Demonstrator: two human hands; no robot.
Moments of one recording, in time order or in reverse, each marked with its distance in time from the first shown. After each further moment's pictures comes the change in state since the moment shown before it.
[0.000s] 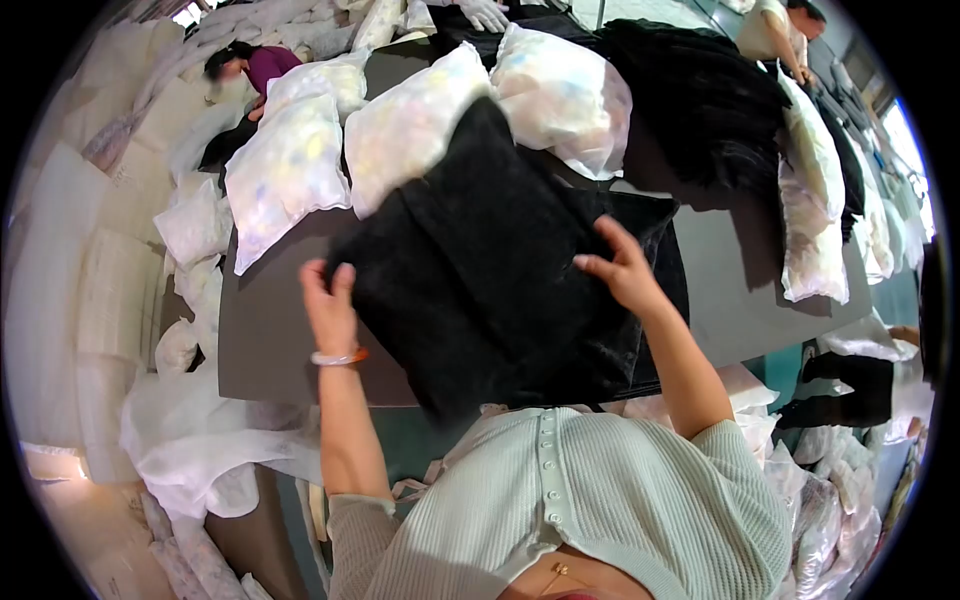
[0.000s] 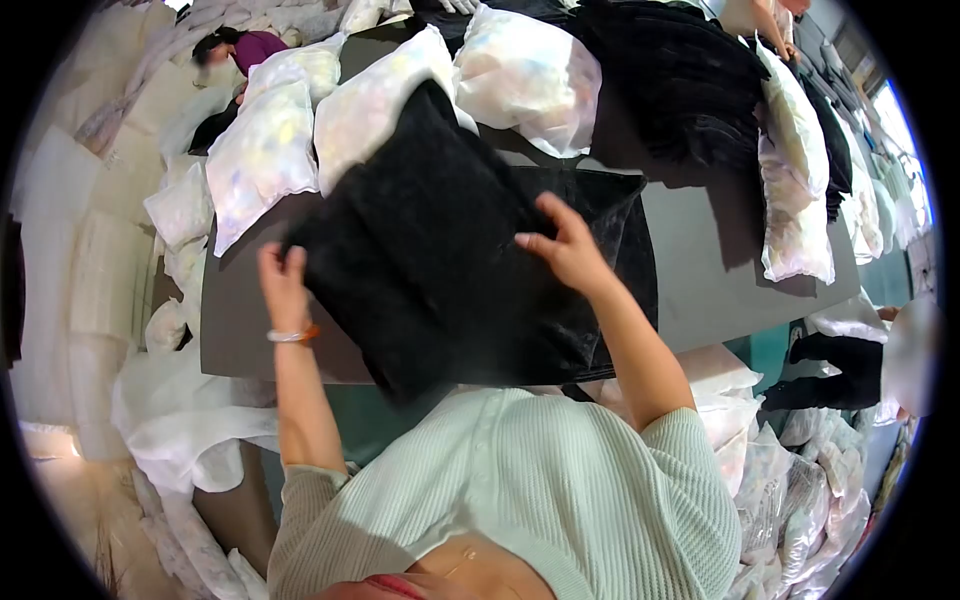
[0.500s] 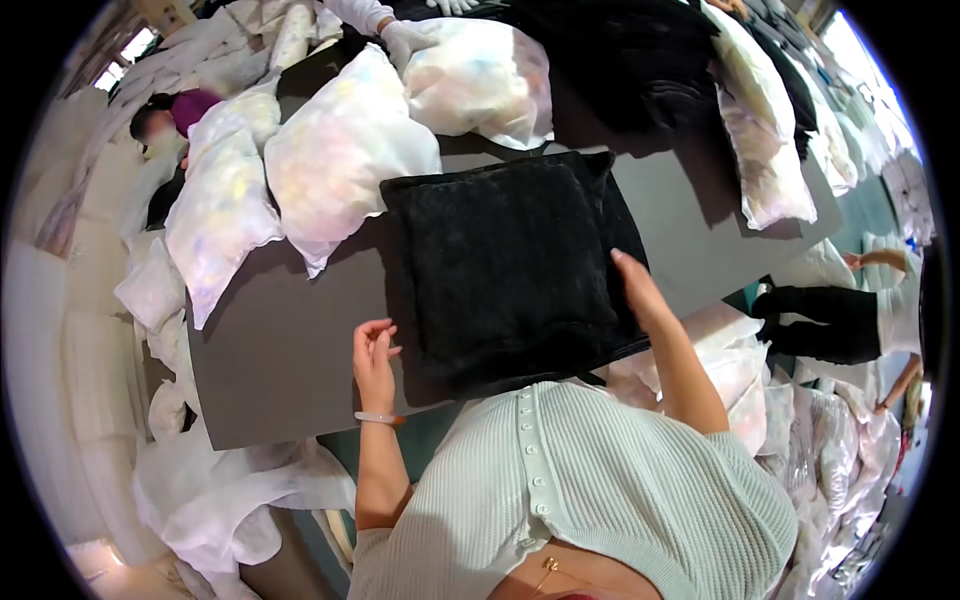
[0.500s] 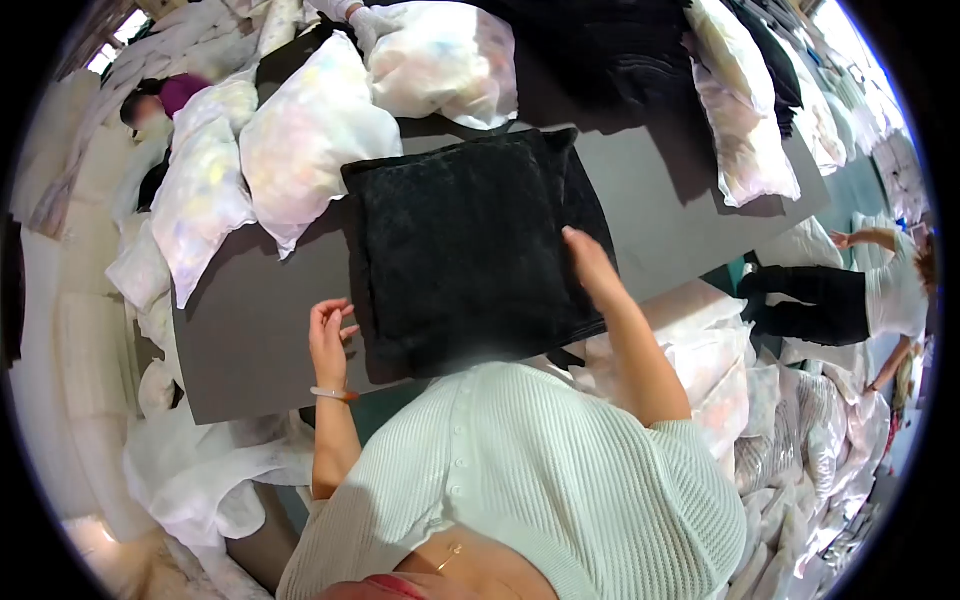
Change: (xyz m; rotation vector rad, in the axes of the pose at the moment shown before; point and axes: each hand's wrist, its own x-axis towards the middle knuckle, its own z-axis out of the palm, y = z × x) left_hand -0.103 -0.008 0.059 -0.270 -0.378 -0.352; right_hand -0.093 0.055 -0.083 0.034 0.403 0.668
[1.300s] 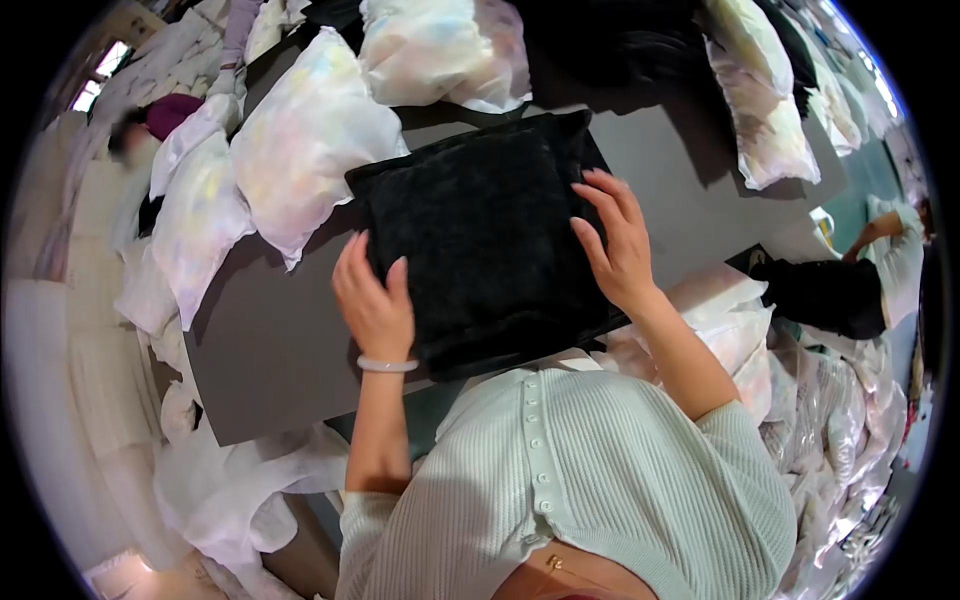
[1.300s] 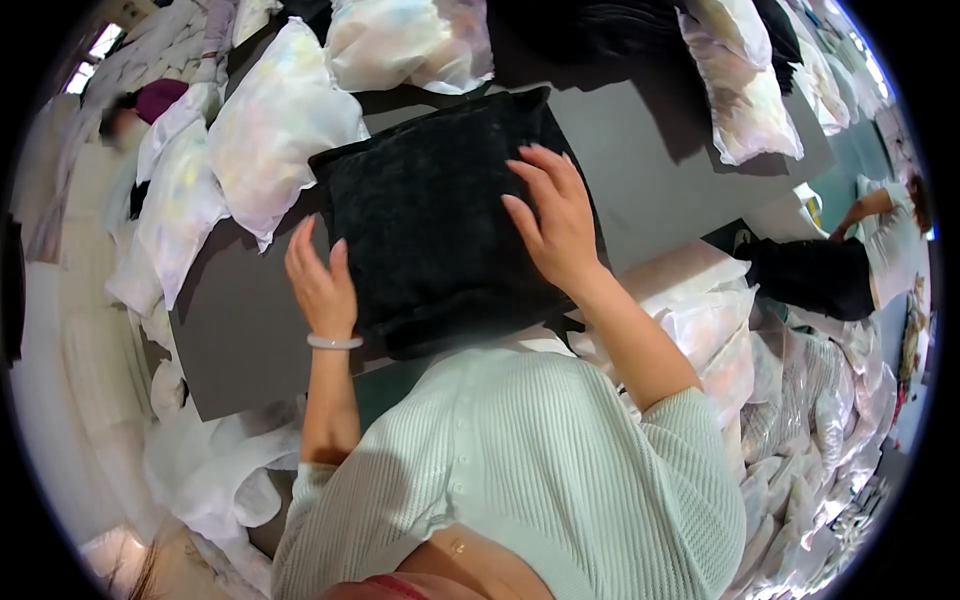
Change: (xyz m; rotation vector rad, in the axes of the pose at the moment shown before) left_hand 0.027 0.053 0.088 0.870 0.144 0.730; right_hand -0.051 -0.066 0.012 -0.646 0.333 -1.077
